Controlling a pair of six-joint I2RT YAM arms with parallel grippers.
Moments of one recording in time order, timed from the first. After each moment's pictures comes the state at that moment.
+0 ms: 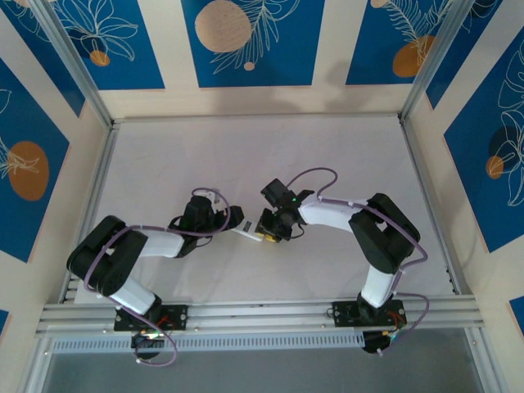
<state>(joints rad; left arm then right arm) -0.55 1.56 0.45 0.51 0.18 -0.78 0.75 1.76 1.02 -0.46 -0.29 1.11</state>
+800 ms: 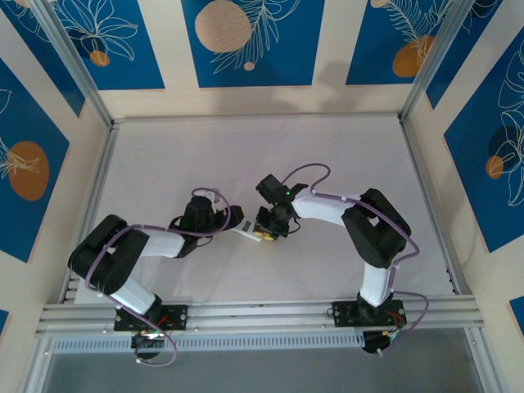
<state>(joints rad) -0.56 1.57 0.45 0.54 0.17 -0.78 0.76 1.83 1.13 -0.56 -0.32 1.06</state>
